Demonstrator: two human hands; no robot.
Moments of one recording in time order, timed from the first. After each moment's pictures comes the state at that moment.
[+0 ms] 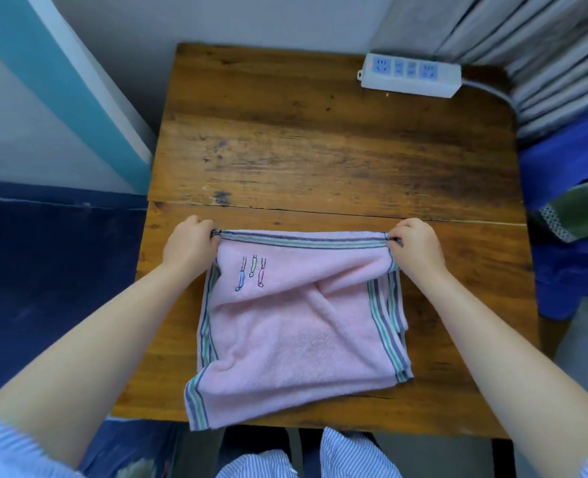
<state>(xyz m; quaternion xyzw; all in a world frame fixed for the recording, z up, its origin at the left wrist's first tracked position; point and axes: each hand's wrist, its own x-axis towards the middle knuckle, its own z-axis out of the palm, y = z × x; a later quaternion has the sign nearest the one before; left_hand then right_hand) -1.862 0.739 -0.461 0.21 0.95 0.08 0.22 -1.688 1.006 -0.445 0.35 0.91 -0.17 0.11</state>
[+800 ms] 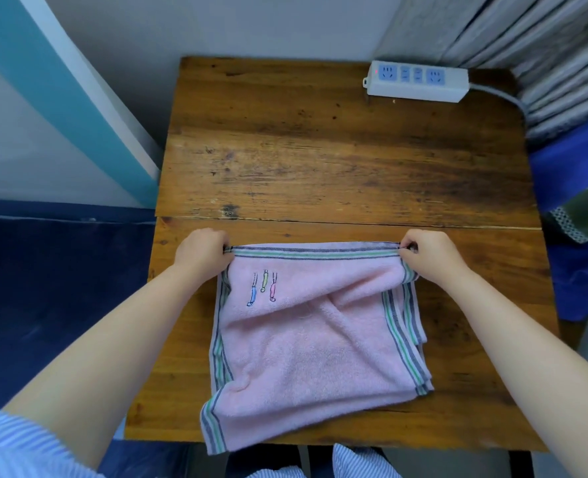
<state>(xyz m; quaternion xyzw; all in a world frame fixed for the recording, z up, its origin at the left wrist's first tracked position) -1.885 0.745 -0.470 0.27 0.92 -0.02 0.26 -1.697 1.013 -0.442 0.36 0.89 -0.21 0.17</state>
